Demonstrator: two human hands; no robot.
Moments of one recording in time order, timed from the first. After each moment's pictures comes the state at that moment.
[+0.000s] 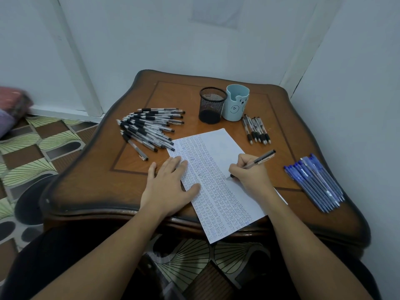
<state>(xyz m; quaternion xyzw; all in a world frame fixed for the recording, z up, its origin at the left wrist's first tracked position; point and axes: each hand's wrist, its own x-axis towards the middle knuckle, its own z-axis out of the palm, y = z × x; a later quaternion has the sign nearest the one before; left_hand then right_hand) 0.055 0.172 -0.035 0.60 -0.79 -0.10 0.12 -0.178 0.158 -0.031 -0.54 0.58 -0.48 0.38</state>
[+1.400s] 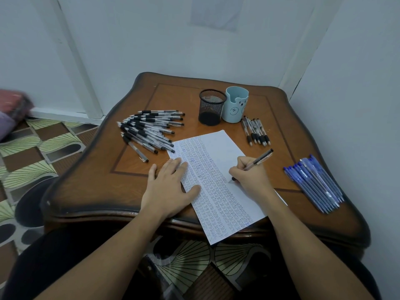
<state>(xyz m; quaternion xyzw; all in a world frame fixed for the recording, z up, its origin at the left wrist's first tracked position) 0.055 0.173 -0.033 0.59 -0.79 -0.11 0.12 -0.178 0.159 -0.027 -0.54 0.59 -0.47 0.38</state>
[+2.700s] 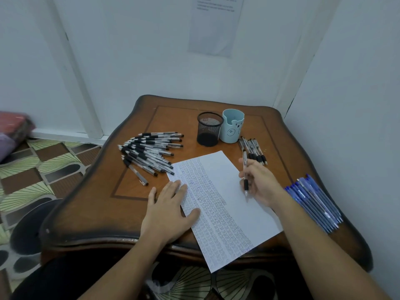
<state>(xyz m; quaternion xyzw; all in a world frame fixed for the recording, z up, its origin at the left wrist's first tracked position) 0.054 0.175 -0.029 0.60 -0.78 -0.11 0.12 -0.197 0.132 0.018 -0.34 0.61 -0.48 0.54</state>
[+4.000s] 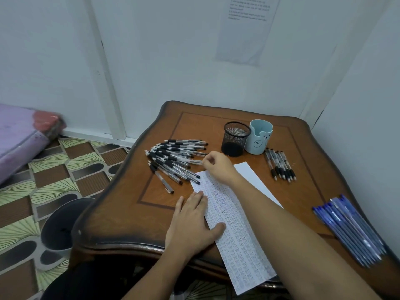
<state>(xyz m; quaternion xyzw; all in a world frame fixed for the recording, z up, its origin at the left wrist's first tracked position) 0.058 0.168 -0.033 0.61 -0.78 -0.11 0.13 -0.061 0.037 0.012 -0.67 0.61 -0.28 0.33</state>
